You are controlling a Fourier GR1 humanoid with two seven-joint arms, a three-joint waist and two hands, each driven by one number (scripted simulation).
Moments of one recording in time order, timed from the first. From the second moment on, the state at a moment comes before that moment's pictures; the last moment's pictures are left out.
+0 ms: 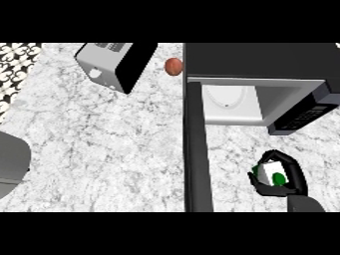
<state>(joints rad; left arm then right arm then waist) 0.87 0.11 0.34 -2.33 0.61 -0.63 -0.15 -0.32 -0.18 -0.33 -0.38 0.19 0.14 -1.04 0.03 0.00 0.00</state>
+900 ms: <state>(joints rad) 0.85 0.14 0.40 -2.32 0.71 -0.63 -0.10 -0.56 -0.17 -0.33 -0.38 0.20 0.02 -0.97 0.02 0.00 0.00</state>
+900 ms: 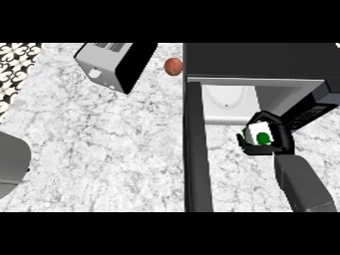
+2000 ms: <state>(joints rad) 0.71 0.20 0.40 -2.30 0.74 -0.60 -0.07 -0.59 -0.19 -0.33 -0.30 0.18 -0.12 -1.02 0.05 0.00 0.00</state>
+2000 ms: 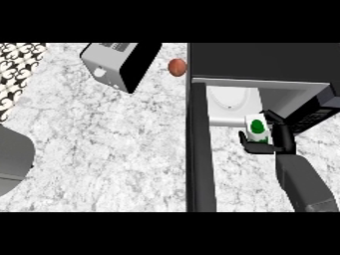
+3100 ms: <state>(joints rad) 0.61 0.26 0.39 -2.28 0.76 -0.58 -0.03 -0.49 -0.19 -0.32 -0.43 0.18 -0.25 -1.05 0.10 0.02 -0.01</state>
